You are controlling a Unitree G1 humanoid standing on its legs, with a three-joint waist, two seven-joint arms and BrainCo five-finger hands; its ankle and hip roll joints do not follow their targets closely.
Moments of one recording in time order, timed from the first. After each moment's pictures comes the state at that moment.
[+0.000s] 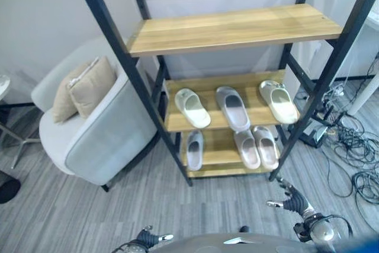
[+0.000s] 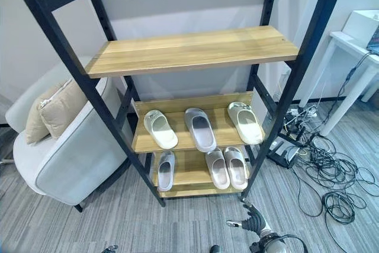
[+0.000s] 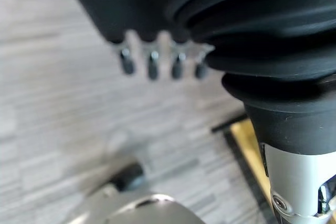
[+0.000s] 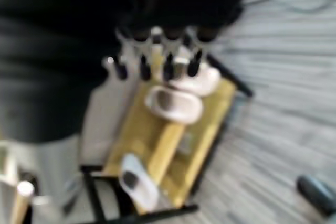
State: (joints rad) left arm 0.05 0.17 -0.19 1.28 0.07 -0.08 0.11; right arm 0.39 -0.52 0.21 0.32 -0.02 -0.22 0.00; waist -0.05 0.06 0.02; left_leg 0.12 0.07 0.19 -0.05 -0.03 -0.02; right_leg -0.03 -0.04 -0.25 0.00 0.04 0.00
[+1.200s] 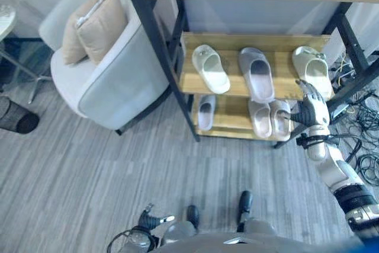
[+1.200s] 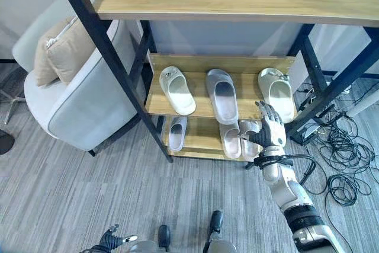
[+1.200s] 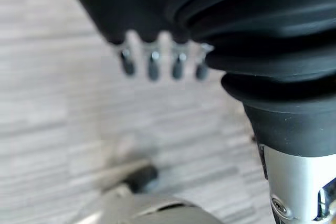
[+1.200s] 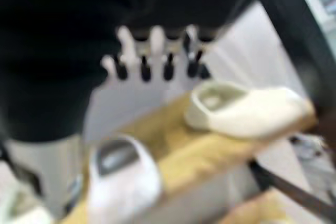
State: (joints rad) left arm 0.02 0.20 -0.22 1.20 0.06 -0.14 0.22; right arm -0.33 -0.59 0.18 0.43 -0.39 -0.09 -0.49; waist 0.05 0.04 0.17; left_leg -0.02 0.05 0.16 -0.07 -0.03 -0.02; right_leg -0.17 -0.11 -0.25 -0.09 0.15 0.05
